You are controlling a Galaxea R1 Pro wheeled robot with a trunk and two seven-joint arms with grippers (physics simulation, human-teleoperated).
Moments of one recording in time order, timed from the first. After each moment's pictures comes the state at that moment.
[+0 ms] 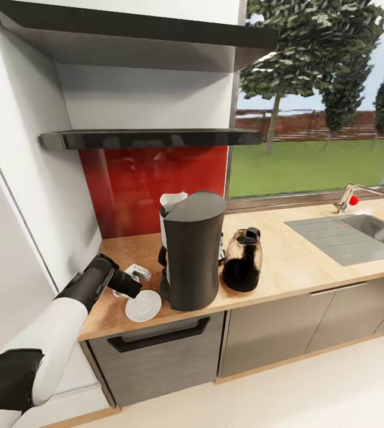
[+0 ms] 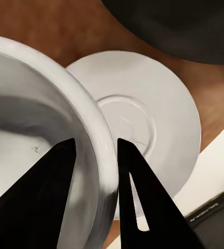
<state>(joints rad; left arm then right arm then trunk) -0.99 0.04 -0.01 -0.61 -0.67 0.78 -0.87 -0.28 0.07 -0.13 -0.07 0.07 0.01 0.01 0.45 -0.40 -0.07</state>
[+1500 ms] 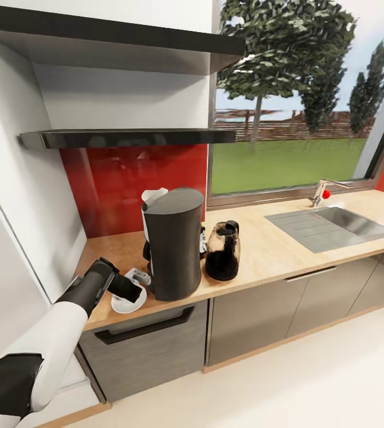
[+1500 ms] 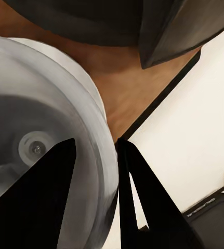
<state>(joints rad) -0.97 0.04 -0.01 -0.60 -0.67 0.78 -0.87 -0.28 0.07 -0.13 -0.07 0.07 0.01 0.01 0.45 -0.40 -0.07</state>
